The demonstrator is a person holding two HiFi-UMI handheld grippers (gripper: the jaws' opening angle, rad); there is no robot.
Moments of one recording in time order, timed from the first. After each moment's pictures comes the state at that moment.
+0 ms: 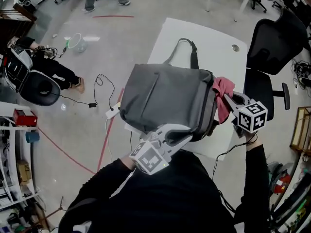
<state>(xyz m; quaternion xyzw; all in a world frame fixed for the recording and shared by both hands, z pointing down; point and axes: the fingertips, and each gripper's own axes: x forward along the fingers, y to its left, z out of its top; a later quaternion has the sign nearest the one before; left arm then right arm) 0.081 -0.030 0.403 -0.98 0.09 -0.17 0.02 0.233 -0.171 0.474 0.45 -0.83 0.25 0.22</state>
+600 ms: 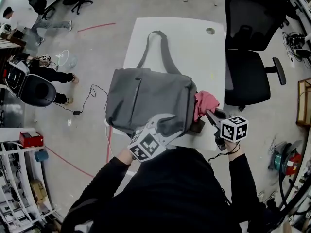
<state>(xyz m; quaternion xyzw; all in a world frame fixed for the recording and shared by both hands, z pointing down) 0.151 -0.020 0.492 -0.95 0.04 -0.32 -0.04 0.279 -0.054 0.565 0.47 -0.77 0.41 0.11</state>
